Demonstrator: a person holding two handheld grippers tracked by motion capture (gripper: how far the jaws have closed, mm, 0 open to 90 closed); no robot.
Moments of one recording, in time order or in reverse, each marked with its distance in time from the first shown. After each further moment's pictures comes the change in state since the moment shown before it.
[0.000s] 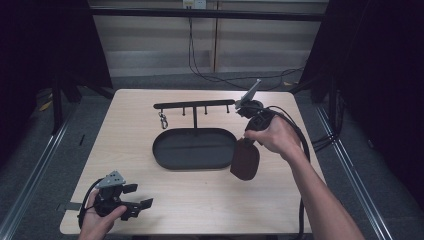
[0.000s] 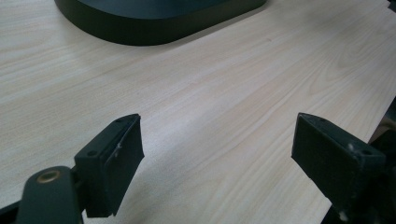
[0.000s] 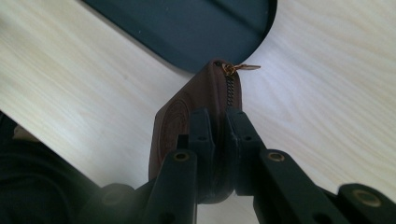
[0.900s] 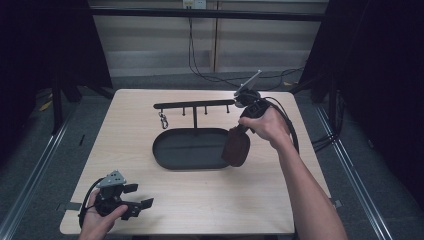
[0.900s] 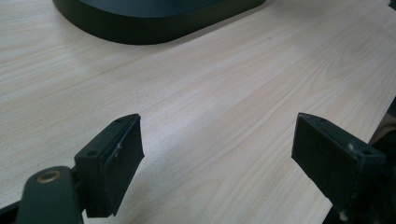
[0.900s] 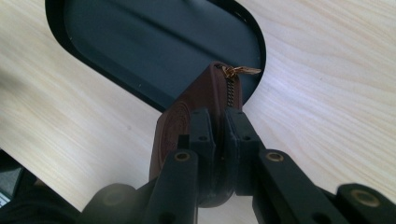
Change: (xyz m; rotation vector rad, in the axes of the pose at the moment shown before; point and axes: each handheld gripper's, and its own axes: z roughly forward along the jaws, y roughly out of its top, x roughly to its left) left arm 0.000 0.001 0.002 0.006 -0.005 -0.005; right arm -0.023 0.031 0.011 -0.088 0.059 0.094
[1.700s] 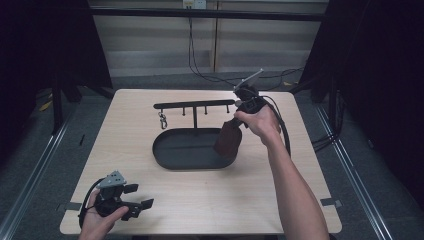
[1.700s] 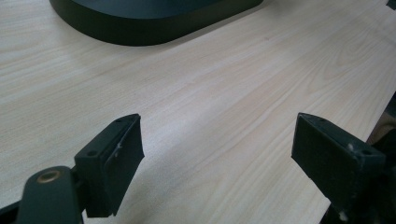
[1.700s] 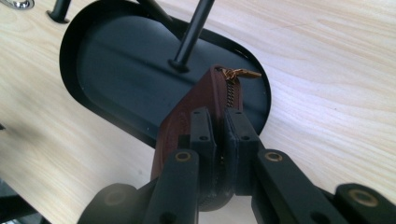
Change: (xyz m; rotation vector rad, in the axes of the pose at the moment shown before) left arm -0.001 0.000 -0.001 0.001 -0.003 0.012; right arm -0.013 0.016 0.017 -0.108 0.067 0.109
